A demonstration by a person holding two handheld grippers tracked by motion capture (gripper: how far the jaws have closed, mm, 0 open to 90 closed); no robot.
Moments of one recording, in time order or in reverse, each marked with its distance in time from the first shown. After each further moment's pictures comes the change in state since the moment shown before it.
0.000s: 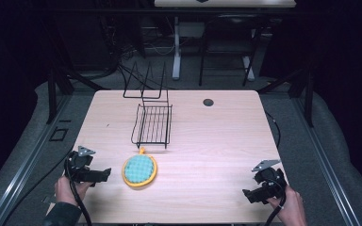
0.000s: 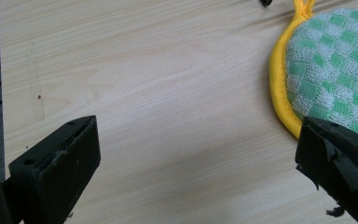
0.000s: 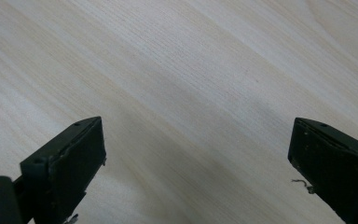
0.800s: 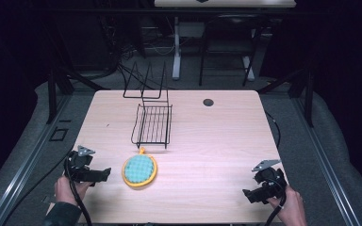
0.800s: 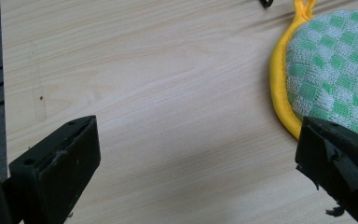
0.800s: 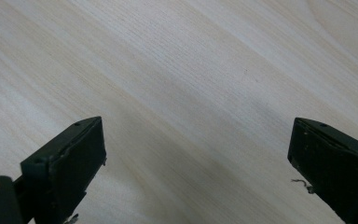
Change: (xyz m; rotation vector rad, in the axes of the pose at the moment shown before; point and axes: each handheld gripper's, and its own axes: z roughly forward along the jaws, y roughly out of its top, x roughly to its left) left arm 0.000 0.001 -0.001 -0.002 0.004 -0.002; right arm -0.001 0.000 0.000 0.004 0.001 -0.004
